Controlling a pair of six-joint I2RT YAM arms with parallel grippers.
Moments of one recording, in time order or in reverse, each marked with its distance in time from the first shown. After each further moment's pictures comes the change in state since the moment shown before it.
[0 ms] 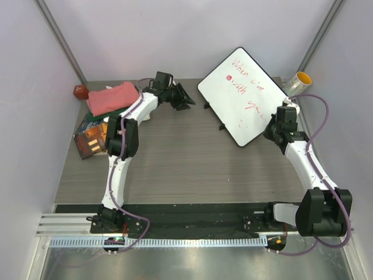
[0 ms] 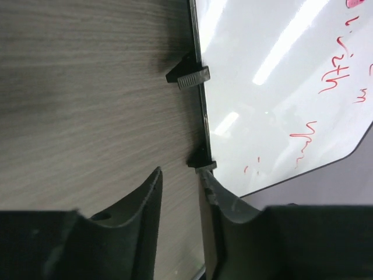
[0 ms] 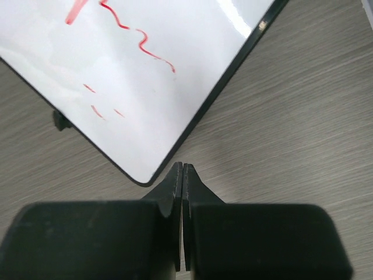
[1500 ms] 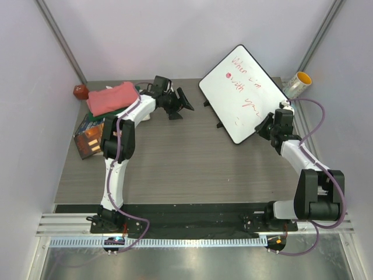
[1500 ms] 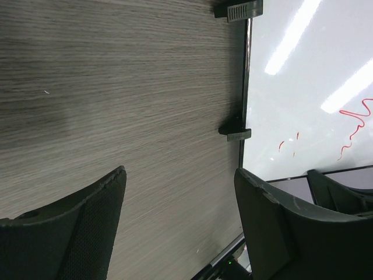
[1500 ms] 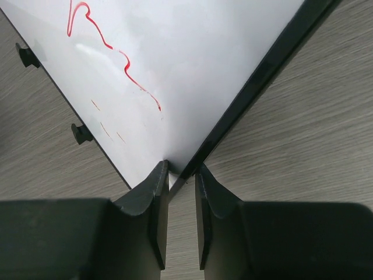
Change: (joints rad) left arm 0.000 -0.085 -0.138 -0.066 -0.047 0.082; right arm -0.020 0.121 -0.115 0.338 -0.158 0.093
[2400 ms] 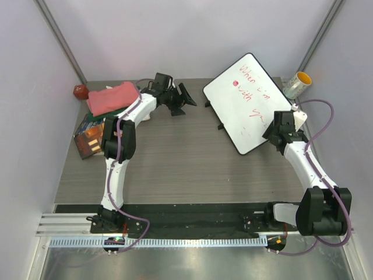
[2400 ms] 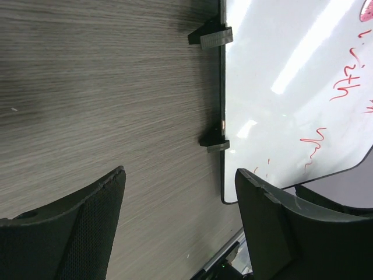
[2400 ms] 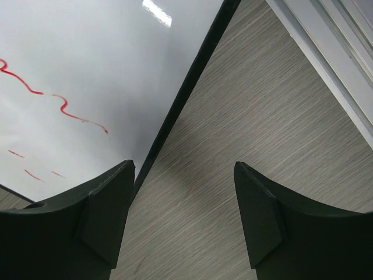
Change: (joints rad) left arm -0.011 0.006 0.047 0.038 0.016 -0.026; right arm 0.038 -0.125 0.103 -0.450 0.450 0.040
